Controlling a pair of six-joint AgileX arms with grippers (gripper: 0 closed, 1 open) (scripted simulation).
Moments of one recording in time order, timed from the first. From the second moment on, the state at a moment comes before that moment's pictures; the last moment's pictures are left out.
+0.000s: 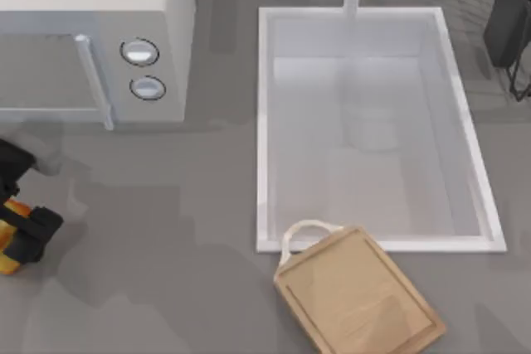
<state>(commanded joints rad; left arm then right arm) 0.07 1.82 0.98 -0.73 0.00 0.59 0.00 0.00 0.00 0.00 0.00 0.00</state>
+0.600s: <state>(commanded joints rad) 0.07 1.82 0.98 -0.73 0.00 0.59 0.00 0.00 0.00 0.00 0.00 0.00</state>
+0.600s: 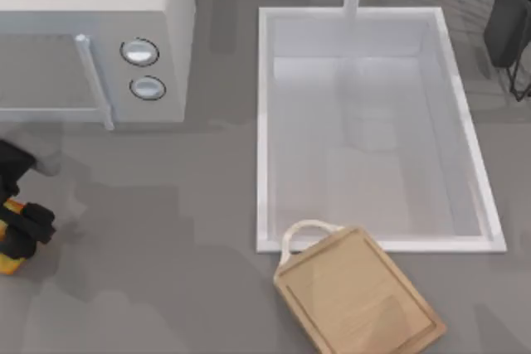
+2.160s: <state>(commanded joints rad) 0.06 1.67 1.23 -1.13 0.00 0.59 0.00 0.00 0.00 0.00 0.00 0.00</state>
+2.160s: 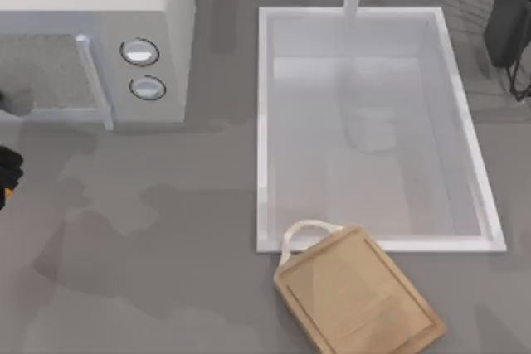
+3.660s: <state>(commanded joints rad) -1.00 2.17 1.80 -1.20 0.01 -0.96 0.00 0.00 0.00 0.00 0.00 0.00</state>
